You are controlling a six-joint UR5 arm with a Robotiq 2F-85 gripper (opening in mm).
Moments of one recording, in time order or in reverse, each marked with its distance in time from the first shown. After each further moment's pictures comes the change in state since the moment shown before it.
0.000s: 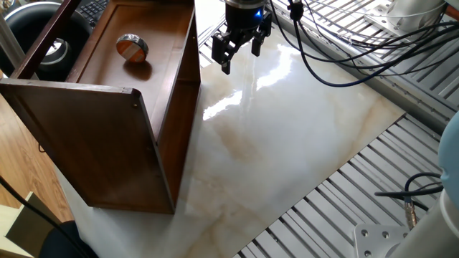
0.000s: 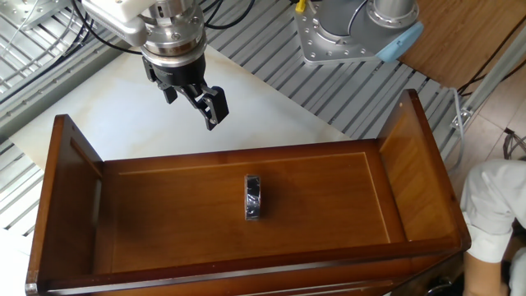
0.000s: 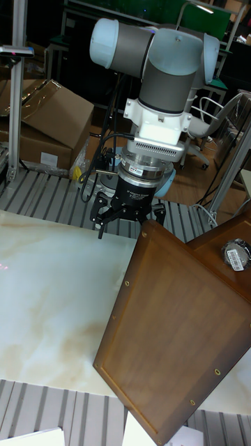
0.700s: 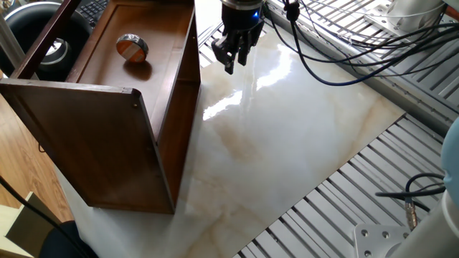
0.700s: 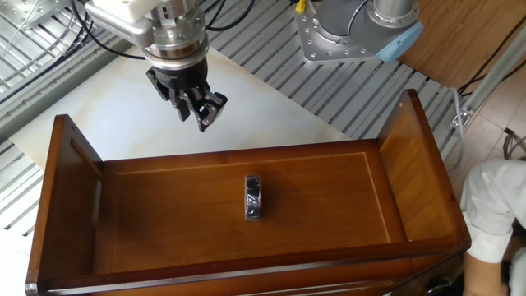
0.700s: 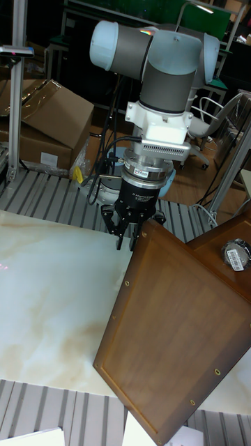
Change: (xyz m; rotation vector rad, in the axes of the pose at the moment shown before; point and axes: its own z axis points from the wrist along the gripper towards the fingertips) arm -0.009 0.015 0.001 -0.039 -0.038 -0.104
